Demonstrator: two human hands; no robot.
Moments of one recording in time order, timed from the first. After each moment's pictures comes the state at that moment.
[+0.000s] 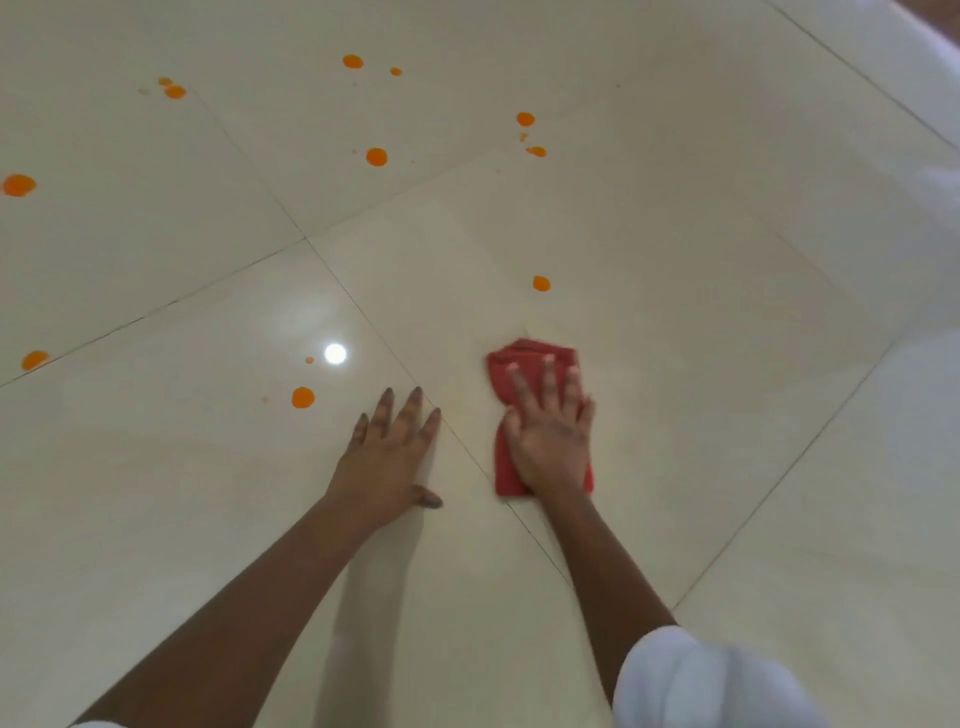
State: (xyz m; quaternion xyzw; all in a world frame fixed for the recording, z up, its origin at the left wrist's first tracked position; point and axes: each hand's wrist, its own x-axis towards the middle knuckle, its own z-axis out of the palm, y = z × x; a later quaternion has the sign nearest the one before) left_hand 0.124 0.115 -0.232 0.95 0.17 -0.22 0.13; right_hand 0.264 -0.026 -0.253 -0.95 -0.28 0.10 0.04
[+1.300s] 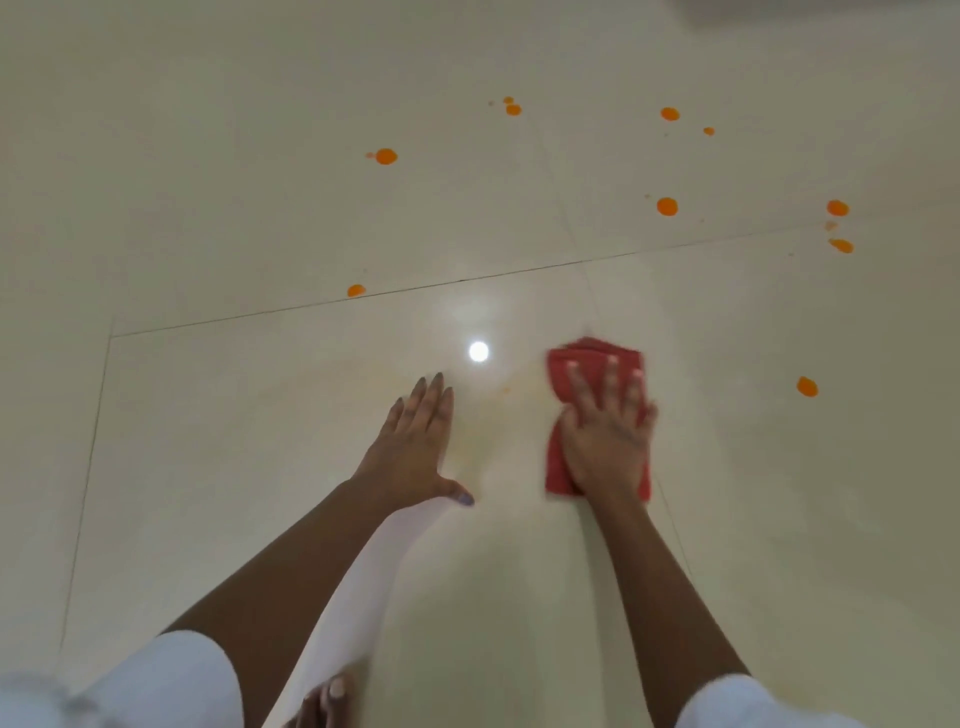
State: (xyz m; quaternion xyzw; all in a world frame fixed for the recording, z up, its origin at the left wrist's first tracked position) left_hand -0.017 0.208 -0.228 0.90 0.36 -0.13 0.20; right_hand 0.189 0.114 -0.255 -0.90 -0.43 0.09 0.05
